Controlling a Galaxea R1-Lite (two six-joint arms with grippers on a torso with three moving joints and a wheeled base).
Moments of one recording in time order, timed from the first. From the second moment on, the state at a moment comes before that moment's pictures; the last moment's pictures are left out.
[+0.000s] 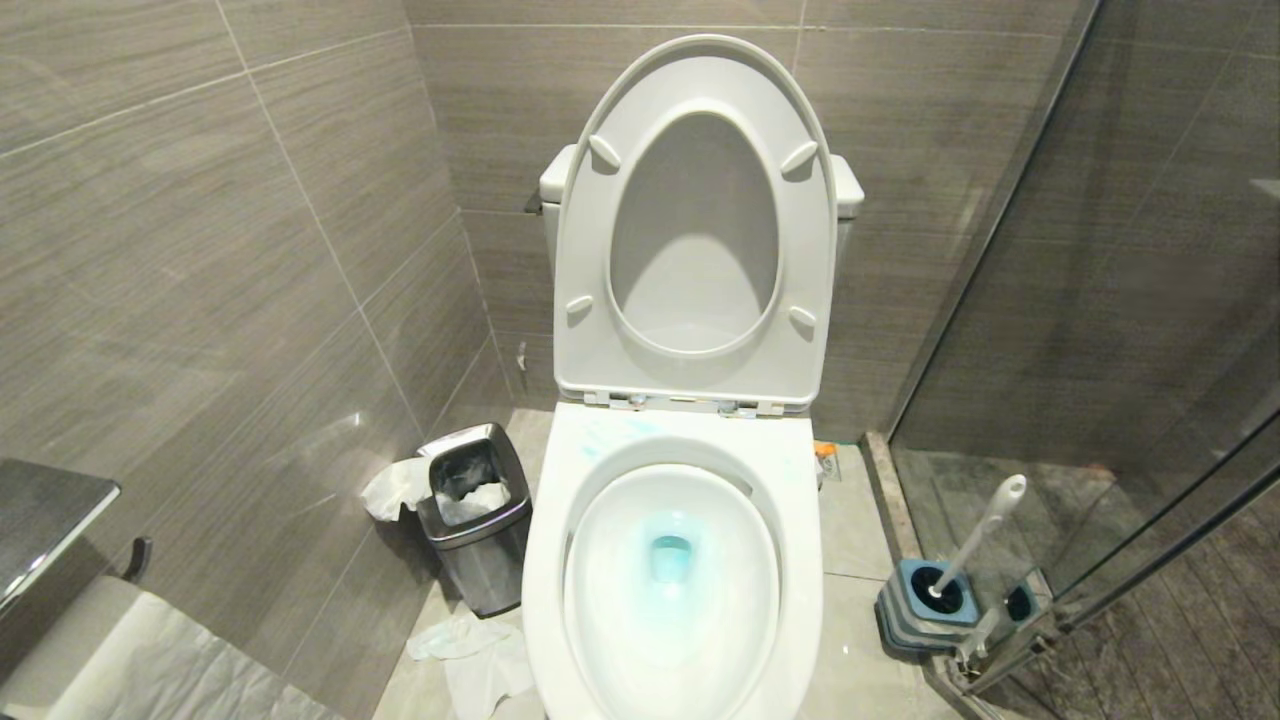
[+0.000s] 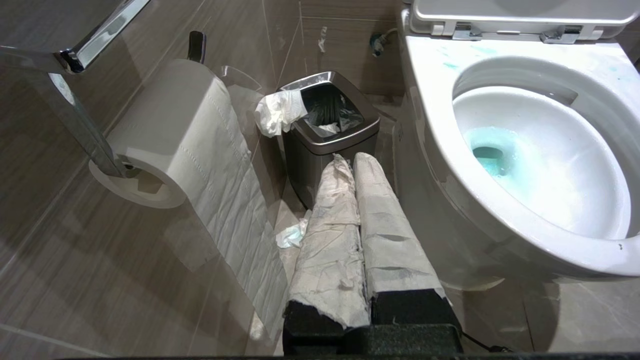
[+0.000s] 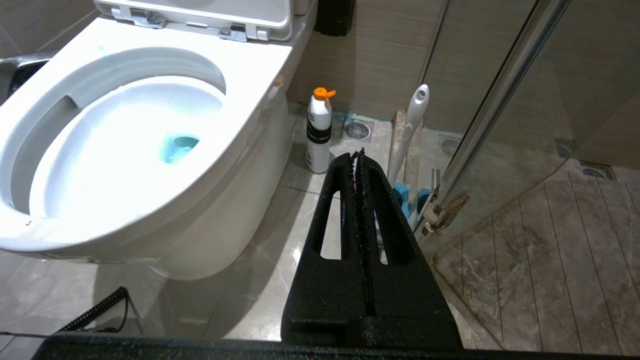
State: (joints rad) left arm 0.00 0.00 0.00 0.01 0.00 0.00; right arm 0.01 0.00 0.00 0.00 0.03 -0.02
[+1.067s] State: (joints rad) left arm 0.00 0.00 0.00 0.01 0.00 0.00; right arm 0.01 0.00 0.00 0.00 0.03 -0.02
